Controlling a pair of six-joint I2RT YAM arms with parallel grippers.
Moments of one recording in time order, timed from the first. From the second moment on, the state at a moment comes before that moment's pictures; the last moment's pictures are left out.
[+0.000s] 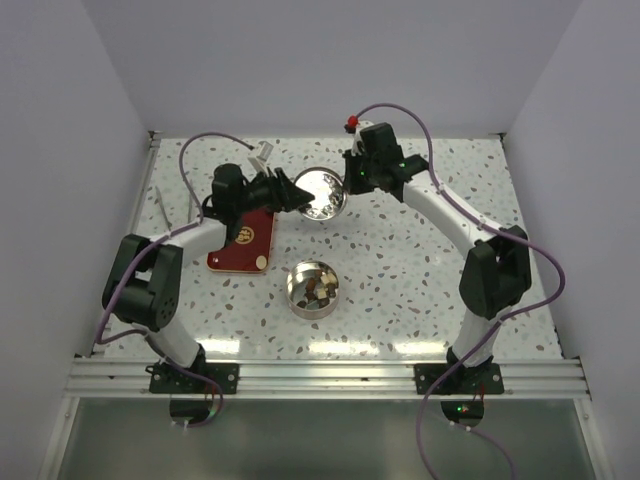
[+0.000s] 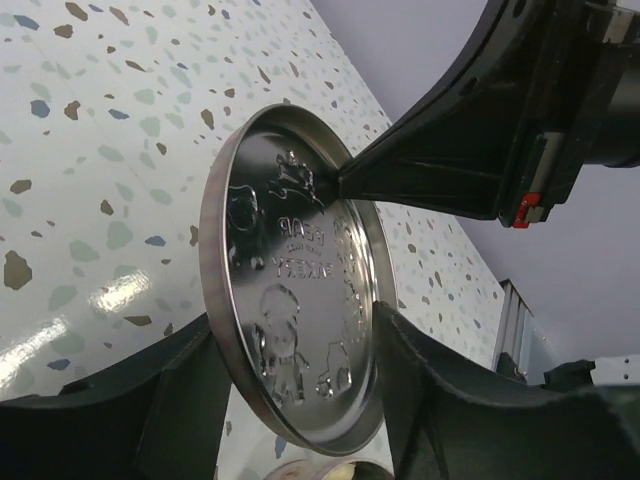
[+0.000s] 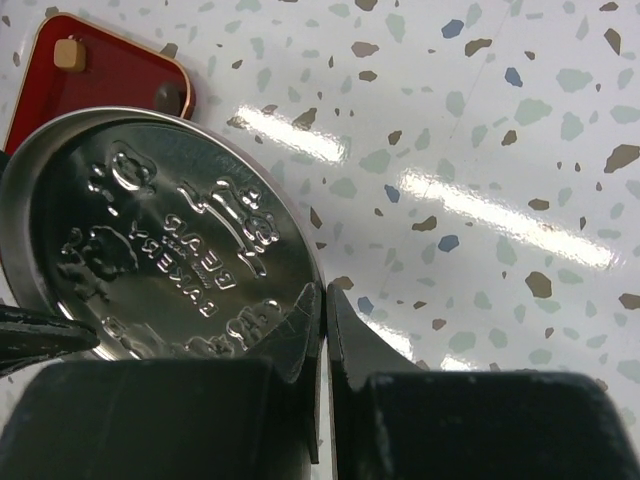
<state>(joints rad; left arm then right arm) -0.28 1.67 0.93 0.57 0.71 -0.62 0.49 1.81 1.62 -0.53 -0.07 0.24</state>
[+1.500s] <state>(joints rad) -0.68 1.36 0.67 0.72 -0.08 0.38 0.28 1.65 1.76 -0.70 -0.52 0.56</state>
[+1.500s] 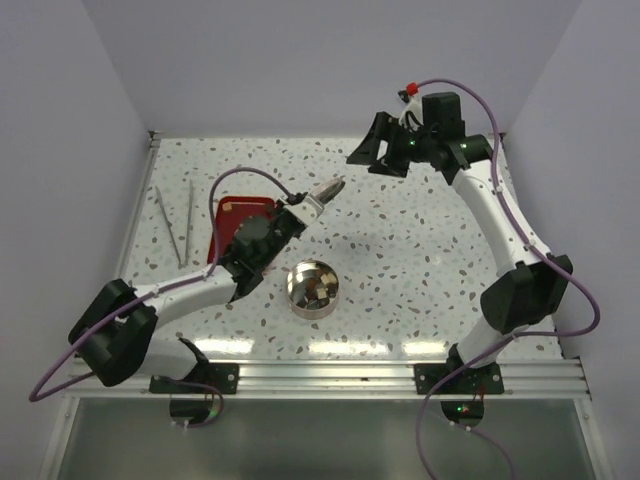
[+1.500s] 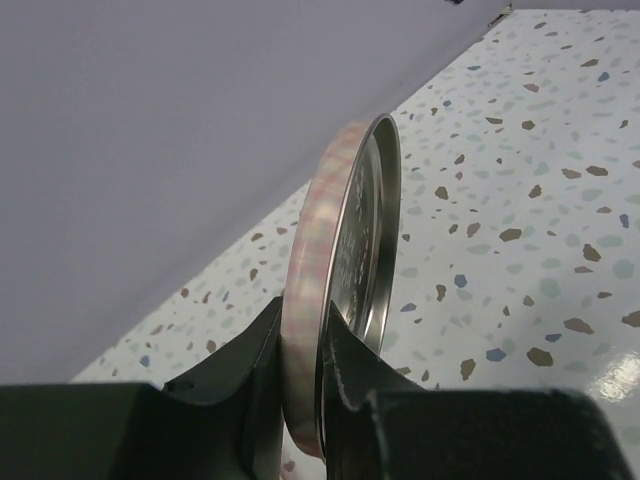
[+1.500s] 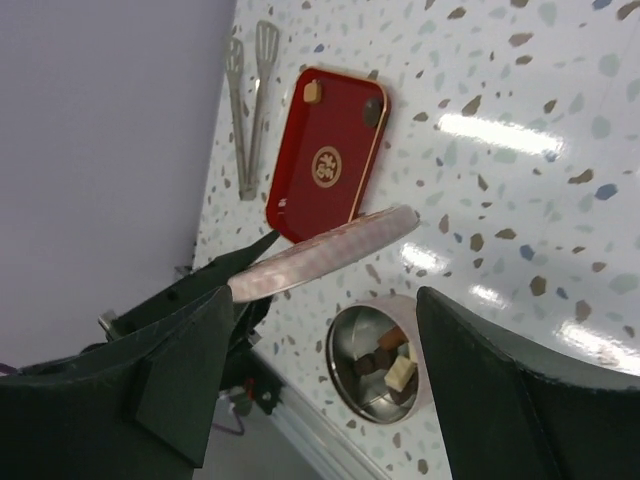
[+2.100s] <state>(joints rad) -0.94 1.40 0.59 1.09 -0.39 0.92 0.29 1.67 1.68 -0.79 -0.64 0.63</state>
